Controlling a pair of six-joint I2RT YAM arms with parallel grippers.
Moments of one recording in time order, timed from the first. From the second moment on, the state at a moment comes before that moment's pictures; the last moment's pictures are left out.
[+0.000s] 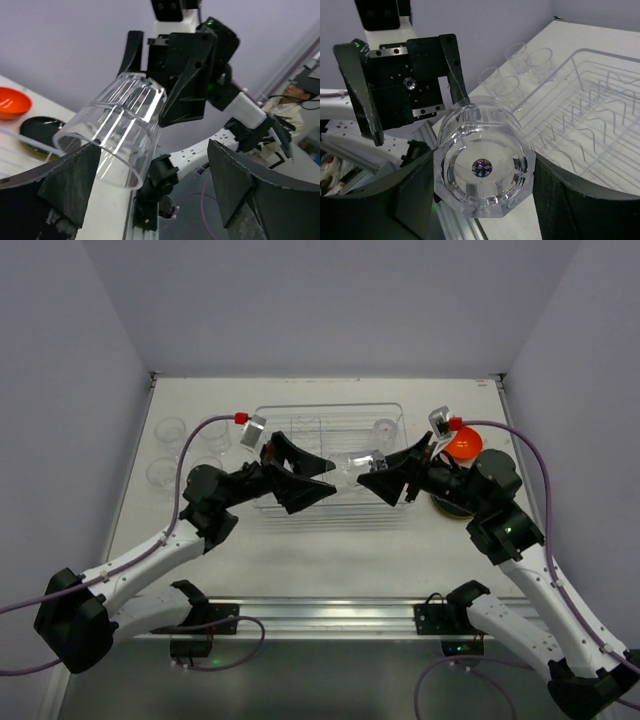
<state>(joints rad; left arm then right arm) -0.66 1.05 0.67 0.80 0.64 -0.86 0.49 0.78 0.91 -0.13 -0.52 0.51</state>
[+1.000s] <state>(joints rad) -0.53 0.96 1.11 -0.72 -0.38 -0.62 0.46 1.05 0.99 -0.37 0.21 0.49</state>
